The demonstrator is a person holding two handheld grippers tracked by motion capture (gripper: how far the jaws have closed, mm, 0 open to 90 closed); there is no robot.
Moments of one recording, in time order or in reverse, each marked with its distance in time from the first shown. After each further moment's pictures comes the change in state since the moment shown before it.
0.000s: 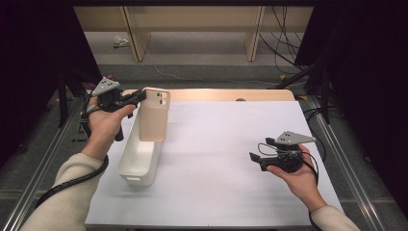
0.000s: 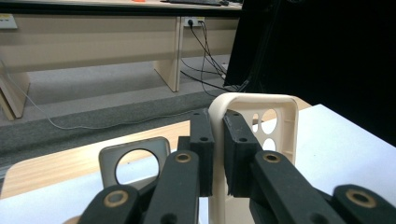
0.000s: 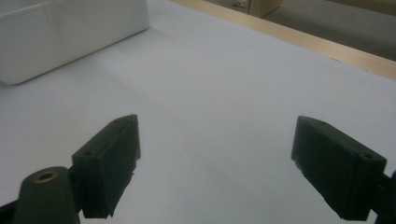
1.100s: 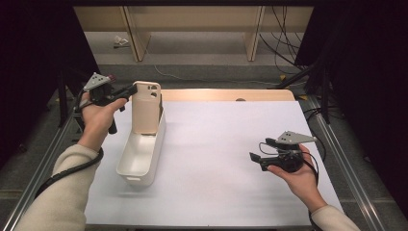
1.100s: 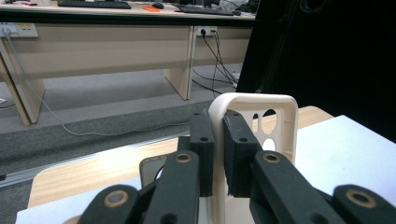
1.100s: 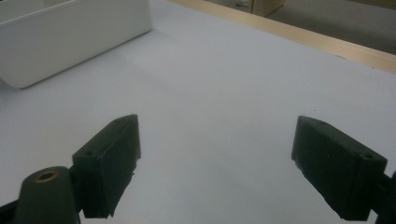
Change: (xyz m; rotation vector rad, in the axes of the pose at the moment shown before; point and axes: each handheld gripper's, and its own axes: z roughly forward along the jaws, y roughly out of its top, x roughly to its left) left arm 0.038 0.000 0.010 -0.039 0.025 -0.008; right arm -0.002 -0.001 0.000 -0.005 0.019 0.024
